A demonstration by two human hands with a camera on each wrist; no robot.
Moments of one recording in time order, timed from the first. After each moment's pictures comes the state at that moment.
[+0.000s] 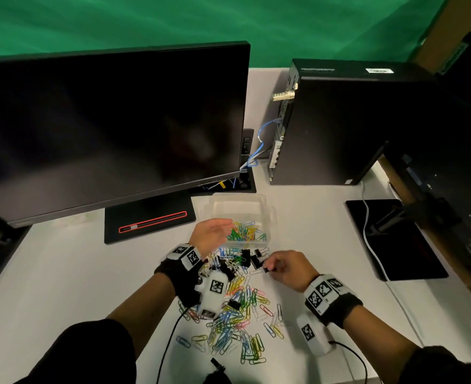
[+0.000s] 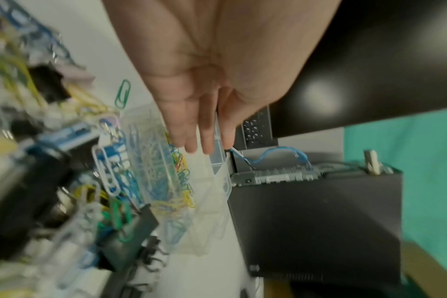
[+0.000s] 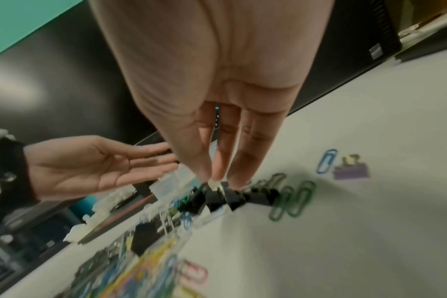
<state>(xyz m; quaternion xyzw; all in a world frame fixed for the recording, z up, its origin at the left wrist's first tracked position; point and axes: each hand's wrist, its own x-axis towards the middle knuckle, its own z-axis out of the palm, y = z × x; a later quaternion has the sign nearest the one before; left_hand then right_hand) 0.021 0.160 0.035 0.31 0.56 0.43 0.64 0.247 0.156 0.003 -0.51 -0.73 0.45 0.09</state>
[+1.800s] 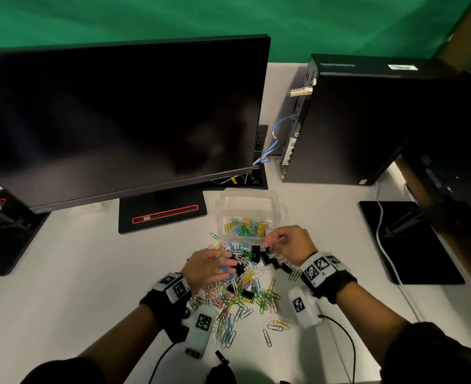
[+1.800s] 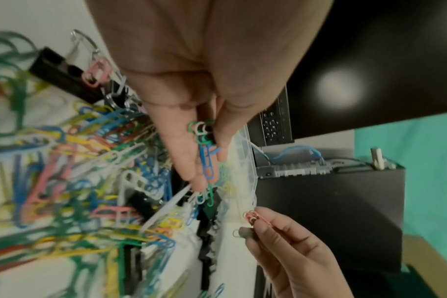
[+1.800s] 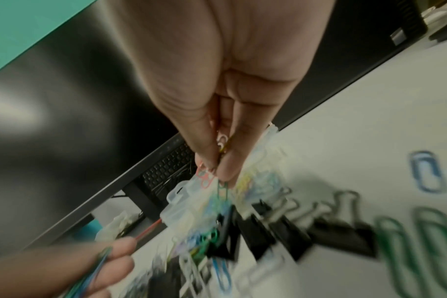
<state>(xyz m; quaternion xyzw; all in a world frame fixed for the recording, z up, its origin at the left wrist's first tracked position) 0.000 0.092 0.004 0.25 0.57 0.38 0.68 0.216 0.186 0.016 -0.55 -0.70 0.43 0.16</state>
